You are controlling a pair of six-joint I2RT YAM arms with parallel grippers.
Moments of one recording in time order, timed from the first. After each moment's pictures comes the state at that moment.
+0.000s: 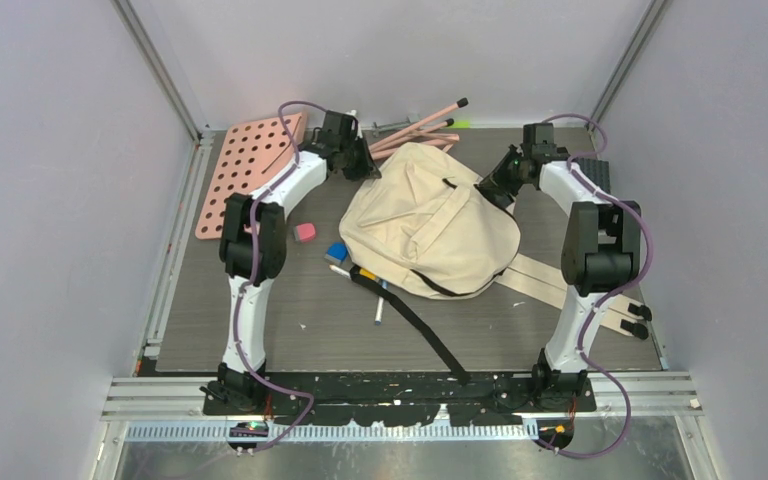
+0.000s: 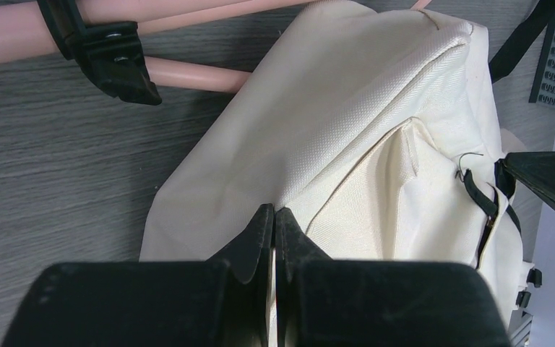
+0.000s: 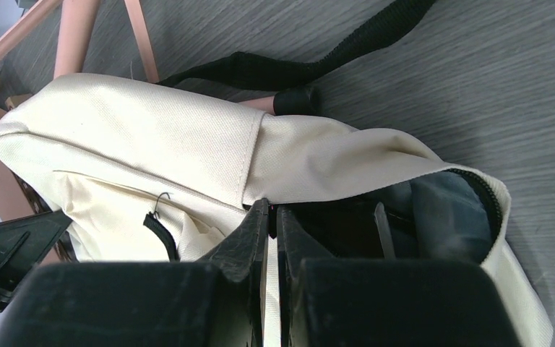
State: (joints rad) left arm -0.35 2.24 1.91 -0.42 0.26 -0.55; right arm 0.00 1.97 1.48 -0.38 -0.26 0.68
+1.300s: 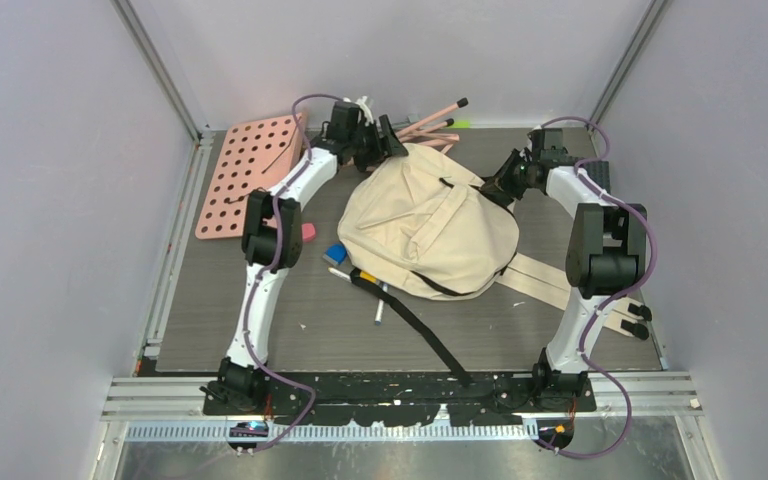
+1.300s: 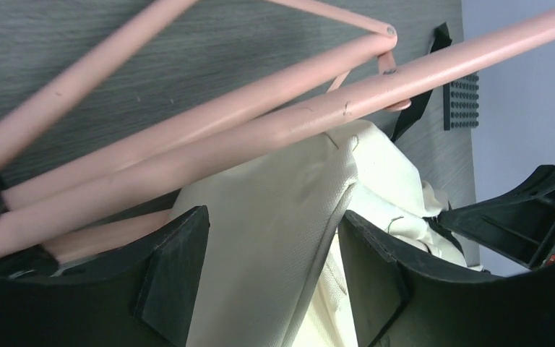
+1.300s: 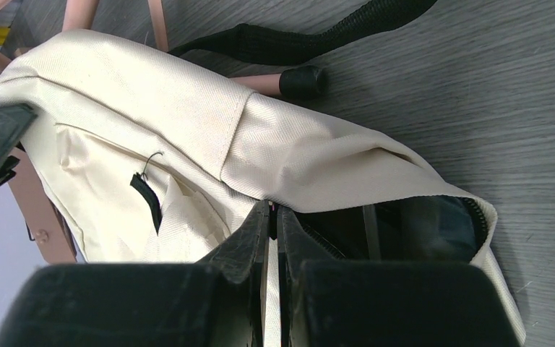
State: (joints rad) left arm -0.35 2.48 2.21 -0.27 0.44 -0.60; right arm -0.03 1.94 1.41 -0.33 -0.40 0.59
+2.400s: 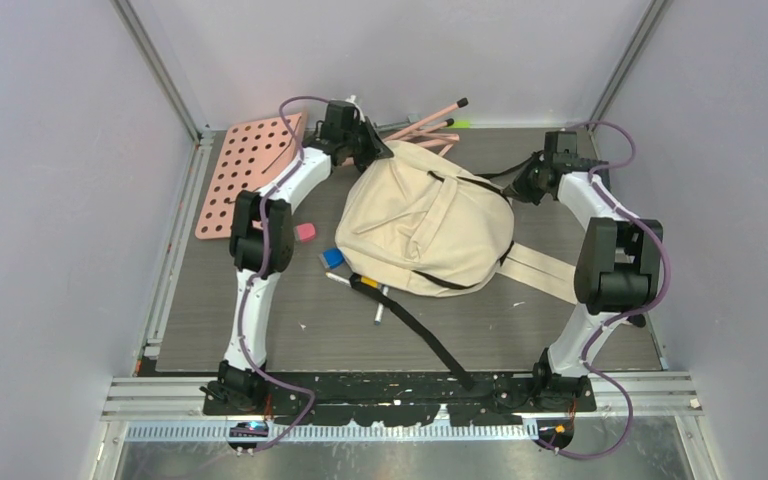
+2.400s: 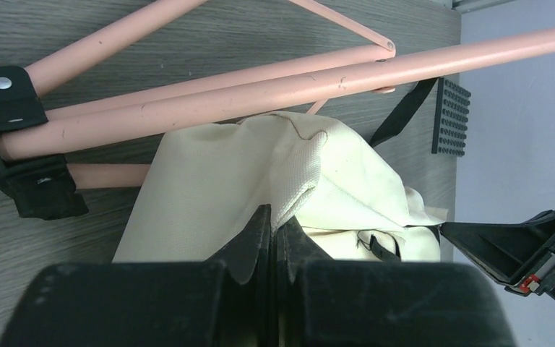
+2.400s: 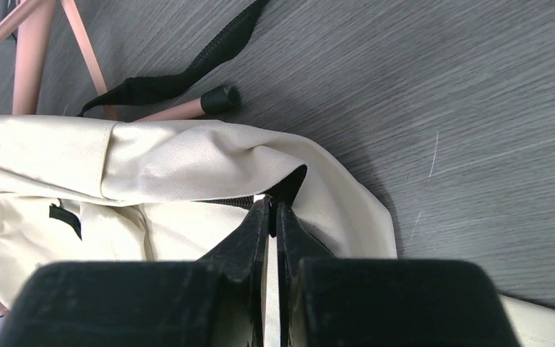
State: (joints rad) left arm -0.35 2.35 2.06 -0.26 0.32 -0.71; right arm -0.08 1.81 1.33 -0.38 -0.17 0.63
